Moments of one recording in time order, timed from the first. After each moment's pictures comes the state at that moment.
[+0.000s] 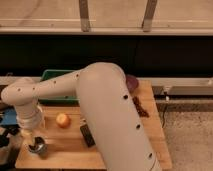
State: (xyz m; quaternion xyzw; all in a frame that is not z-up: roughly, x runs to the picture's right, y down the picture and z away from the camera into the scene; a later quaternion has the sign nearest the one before) arm -0.323 0.219 0.695 -0.48 0.08 0.18 0.85
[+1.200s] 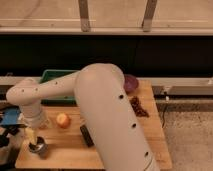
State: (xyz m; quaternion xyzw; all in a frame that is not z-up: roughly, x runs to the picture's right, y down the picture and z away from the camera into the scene) arm -0.316 0.220 0.731 -0.47 0.11 0.21 0.85
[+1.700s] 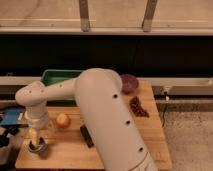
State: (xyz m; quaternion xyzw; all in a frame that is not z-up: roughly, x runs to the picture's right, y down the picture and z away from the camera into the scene) arm -0.315 0.239 0.752 -0.50 0.11 0.22 0.83
